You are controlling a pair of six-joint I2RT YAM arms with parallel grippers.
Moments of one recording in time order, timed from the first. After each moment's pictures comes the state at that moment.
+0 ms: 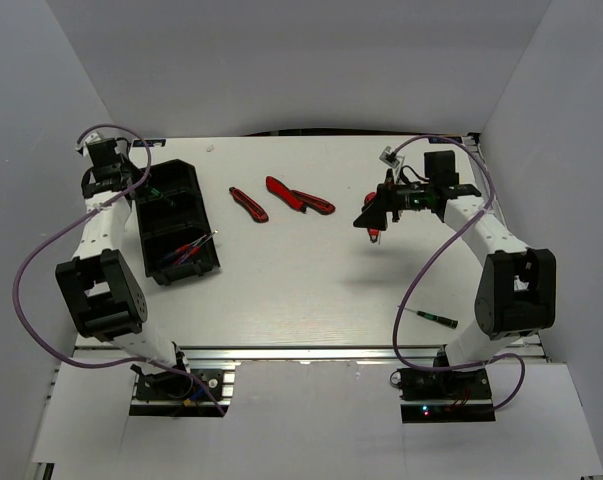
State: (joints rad) left arm 0.27 1.63 1.35 -0.29 -0.05 -0.54; right arm 0.15 1.61 1.20 -0.38 -1.10 -0.24
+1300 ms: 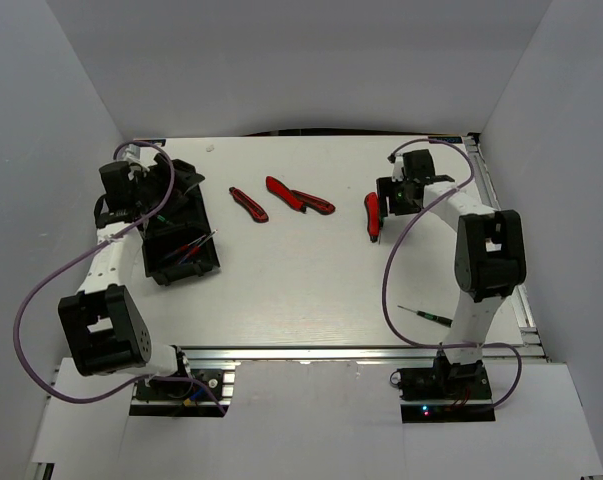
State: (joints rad) left arm 0.23 1.41 1.05 -0.12 0.53 -0.71; right arm 0.17 1.89 1.33 -0.40 -0.15 -0.01
